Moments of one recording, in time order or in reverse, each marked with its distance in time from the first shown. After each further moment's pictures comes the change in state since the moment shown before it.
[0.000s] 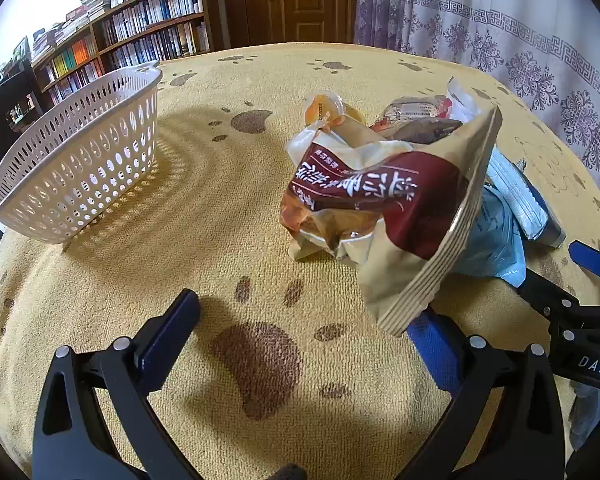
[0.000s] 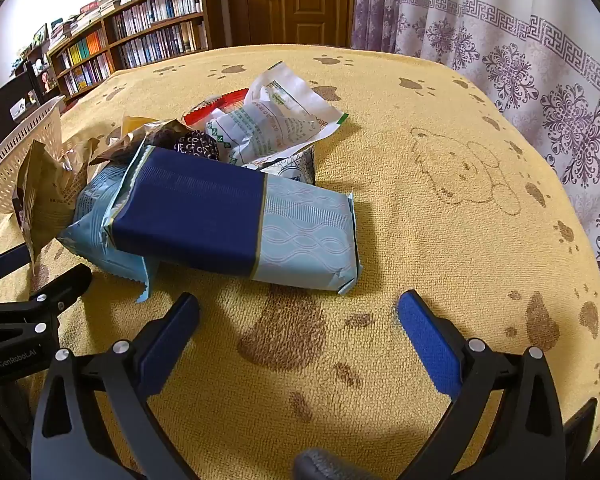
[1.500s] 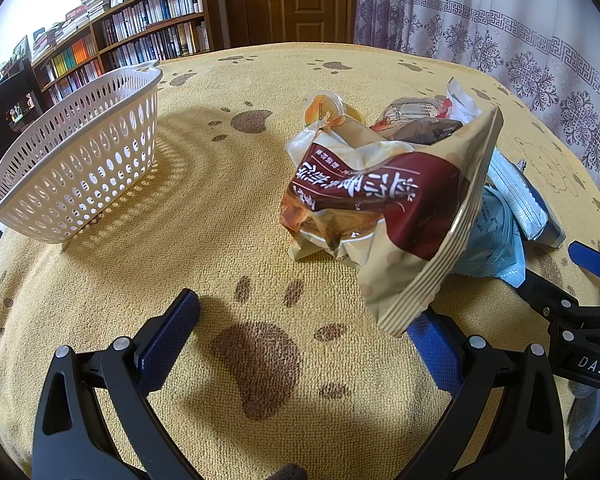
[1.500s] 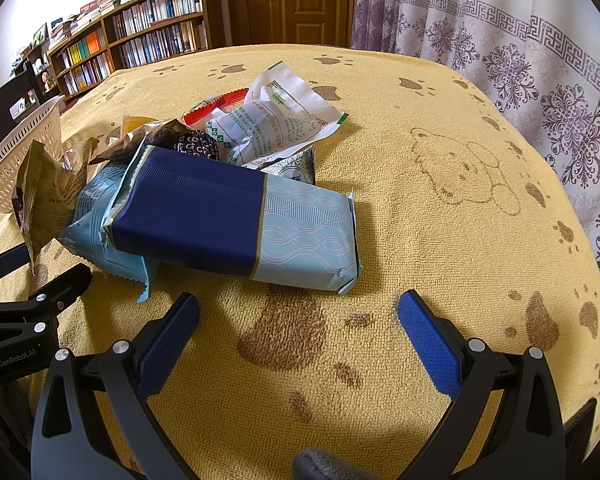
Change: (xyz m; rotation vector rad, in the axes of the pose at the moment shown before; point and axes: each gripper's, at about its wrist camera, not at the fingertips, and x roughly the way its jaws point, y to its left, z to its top) left arm 0.002 -0.002 0.001 -0.003 0.001 -0.004; right arm 0.000 0.000 0.000 -0.001 0.000 -0.001
